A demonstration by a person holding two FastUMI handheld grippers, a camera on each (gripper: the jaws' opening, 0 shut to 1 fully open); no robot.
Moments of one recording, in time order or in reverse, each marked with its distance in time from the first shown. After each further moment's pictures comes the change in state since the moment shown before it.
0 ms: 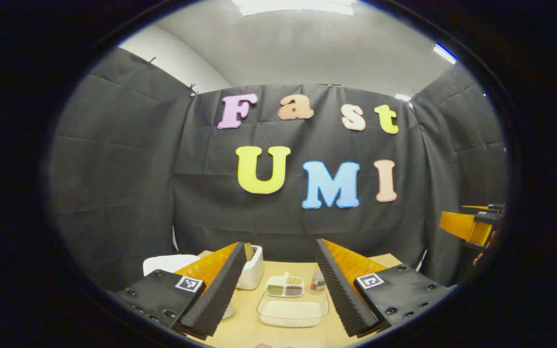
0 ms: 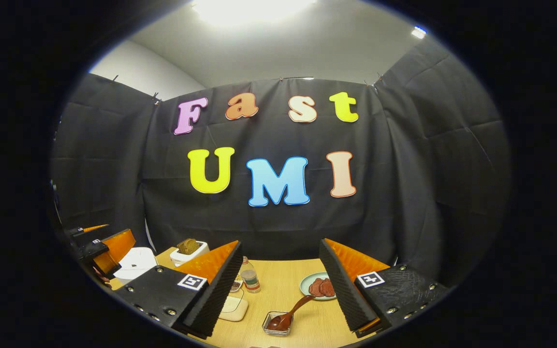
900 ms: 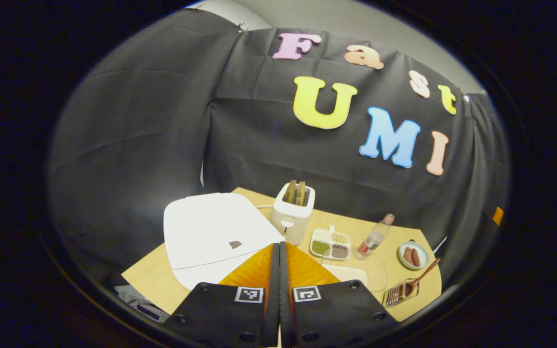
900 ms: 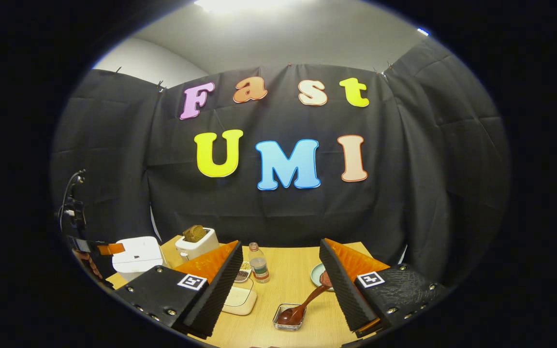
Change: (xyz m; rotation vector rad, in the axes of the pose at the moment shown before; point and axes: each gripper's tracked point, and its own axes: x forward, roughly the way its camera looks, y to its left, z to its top) left arm 0.064 0.197 -0.169 -0.185 0.454 0.160; right arm 0.019 0.032 -0.039 -0.006 0.094 0.039
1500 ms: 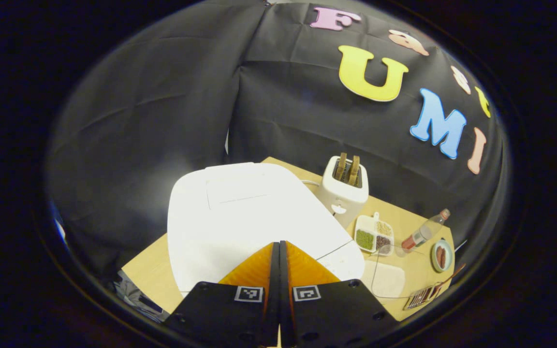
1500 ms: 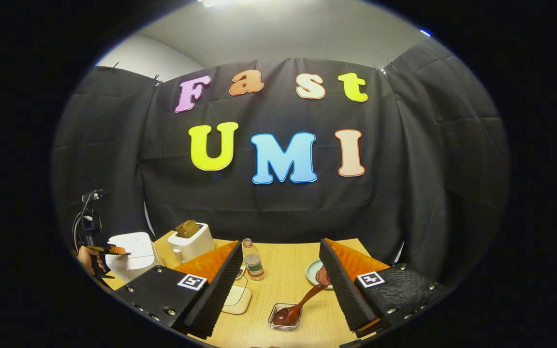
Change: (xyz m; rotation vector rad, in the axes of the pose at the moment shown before) left arm 0.096 0.080 -0.036 -0.056 0.169 0.146; right arm 0.021 -0.002 -0.008 -0.011 0.030 -0.018
